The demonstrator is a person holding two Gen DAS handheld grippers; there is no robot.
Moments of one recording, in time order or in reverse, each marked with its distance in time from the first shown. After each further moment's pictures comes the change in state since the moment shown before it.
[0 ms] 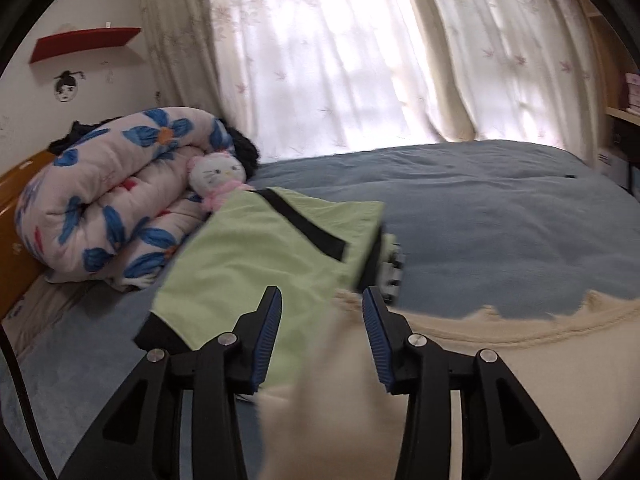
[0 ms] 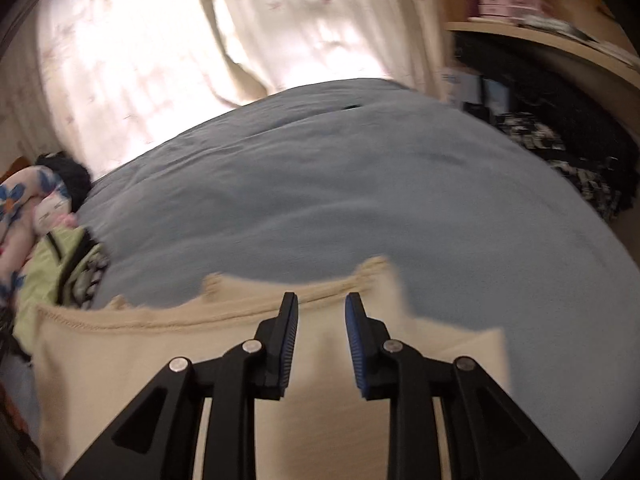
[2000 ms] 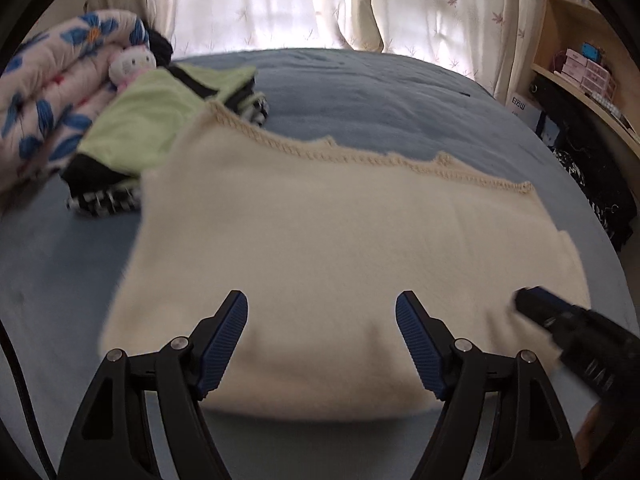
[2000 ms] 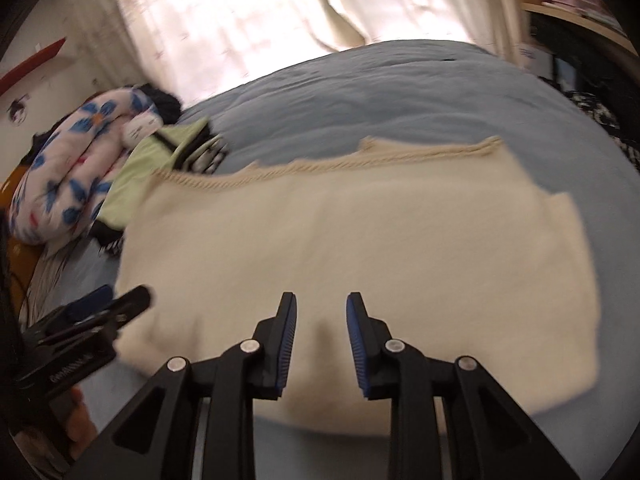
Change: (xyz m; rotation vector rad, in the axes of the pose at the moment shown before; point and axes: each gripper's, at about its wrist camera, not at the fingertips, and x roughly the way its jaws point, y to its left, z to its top) left arm -0.115 -0.052 -0.100 -0.051 0.392 -0.344; right arm -0.076 0.074 -0.134 -0.159 0.158 0.195
